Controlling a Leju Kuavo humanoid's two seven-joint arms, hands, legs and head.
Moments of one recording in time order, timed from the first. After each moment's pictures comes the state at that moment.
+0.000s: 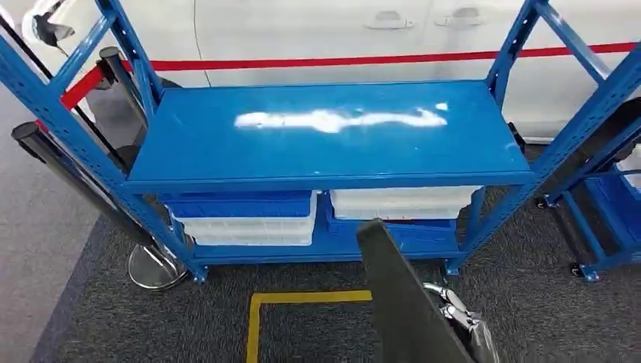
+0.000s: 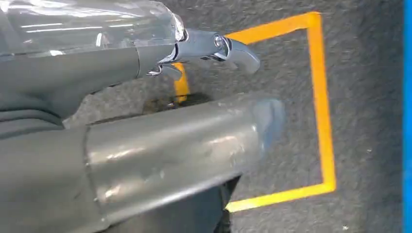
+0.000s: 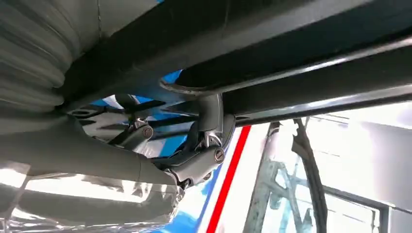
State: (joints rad) left arm -0.02 -0.16 -0.67 -0.14 0.66 0.13 -0.69; right arm 0.38 -0.19 0.36 -2.09 0.07 -0.26 -0.45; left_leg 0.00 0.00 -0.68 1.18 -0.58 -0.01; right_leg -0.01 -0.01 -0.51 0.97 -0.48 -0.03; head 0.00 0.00
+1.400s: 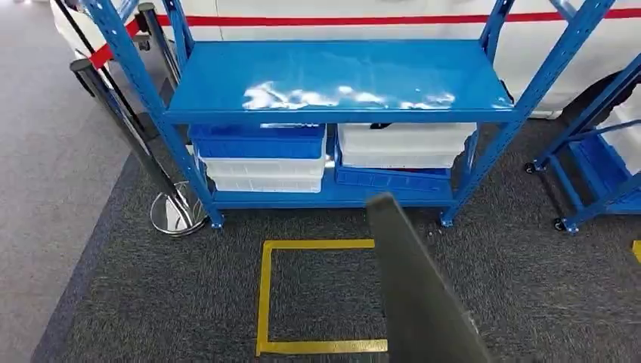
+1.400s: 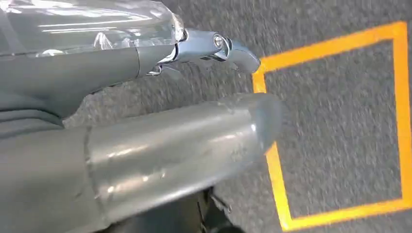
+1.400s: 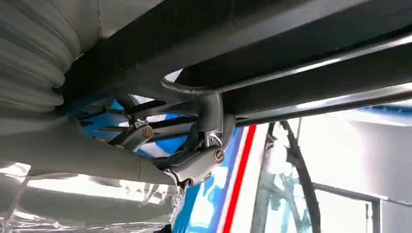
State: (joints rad) left arm -0.03 -0.16 -0.70 -0.14 0.68 0.17 -0.67; right arm 0.35 -0.17 0.44 -2.07 0.06 -0.34 -0.45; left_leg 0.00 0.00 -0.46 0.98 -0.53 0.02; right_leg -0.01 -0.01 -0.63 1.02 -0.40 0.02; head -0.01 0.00
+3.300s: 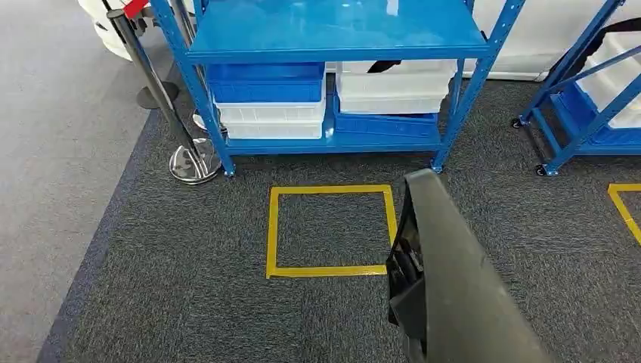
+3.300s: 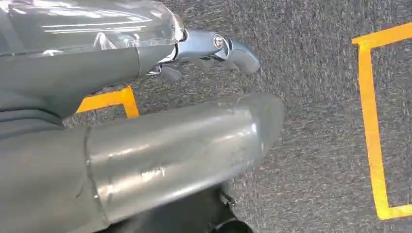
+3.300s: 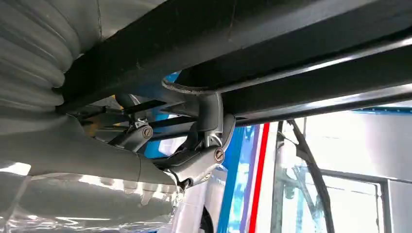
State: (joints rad) left arm -0.04 -0.15 -0.73 -0.14 0.69 0.20 -0.65; right arm 0.38 -0.17 0.47 -2.09 0.03 -0.41 -0.46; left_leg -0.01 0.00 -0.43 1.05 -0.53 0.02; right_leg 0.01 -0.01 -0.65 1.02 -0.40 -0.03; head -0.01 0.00
